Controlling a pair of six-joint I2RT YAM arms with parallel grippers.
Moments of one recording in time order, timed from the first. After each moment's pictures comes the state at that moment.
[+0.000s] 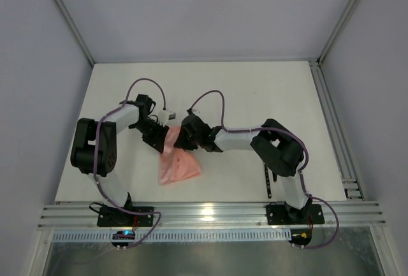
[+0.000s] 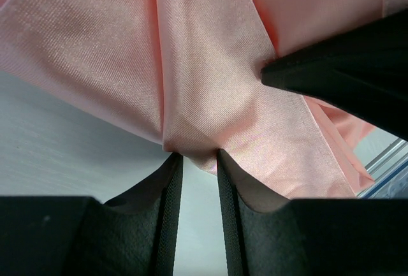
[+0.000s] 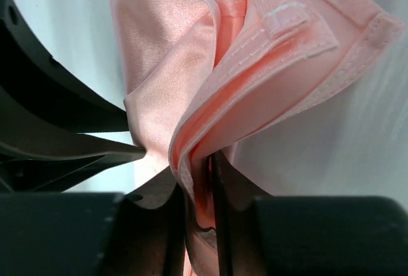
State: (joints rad) left arm -0.18 1.78 1.08 -0.82 0.46 0.47; right arm 0.94 2.02 1.22 0.08 -0.01 0.96
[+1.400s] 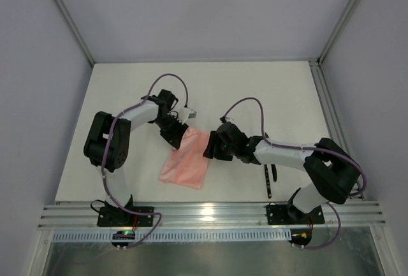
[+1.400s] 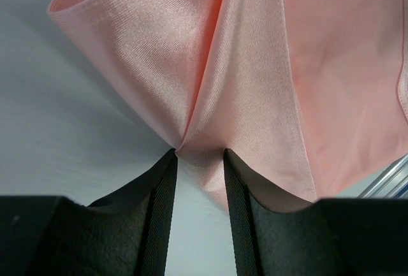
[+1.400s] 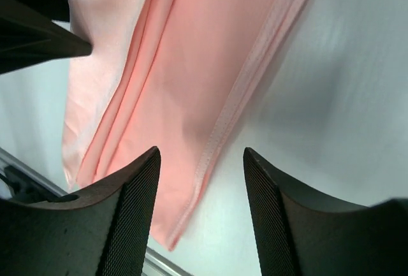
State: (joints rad) left arm -0.35 1.88 1.22 -0.79 0.45 0.43; right arm 0.88 1.56 0.75 0.00 0.04 0.95
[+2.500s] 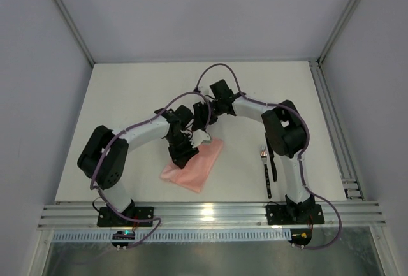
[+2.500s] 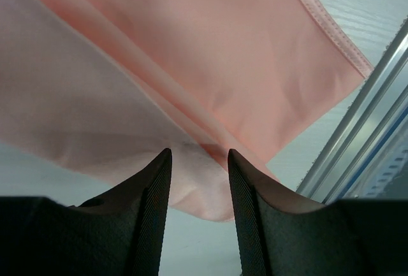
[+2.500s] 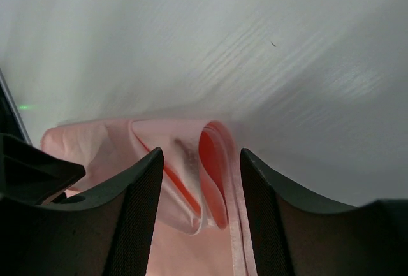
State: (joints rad) left arm -0.62 1.71 1.11 -0.89 0.39 0.57; right arm 0.56 2.14 1.49 -0.25 -0.68 0.11
